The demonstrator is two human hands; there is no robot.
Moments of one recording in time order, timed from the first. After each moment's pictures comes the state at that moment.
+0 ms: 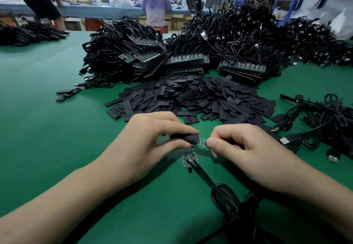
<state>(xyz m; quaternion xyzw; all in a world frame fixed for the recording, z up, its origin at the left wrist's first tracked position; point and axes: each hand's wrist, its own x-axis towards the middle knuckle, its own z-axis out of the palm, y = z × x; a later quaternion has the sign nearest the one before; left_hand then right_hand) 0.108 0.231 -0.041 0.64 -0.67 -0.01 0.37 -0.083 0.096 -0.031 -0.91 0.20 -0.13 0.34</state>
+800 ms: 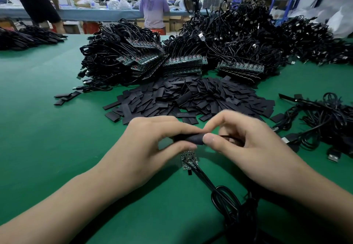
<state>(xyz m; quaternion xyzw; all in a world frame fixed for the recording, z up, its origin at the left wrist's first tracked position) 0.102 0.231 -0.039 0.61 -0.69 0.02 0.38 -0.081 0.094 -0.037 -0.87 0.18 -0.23 0.39</state>
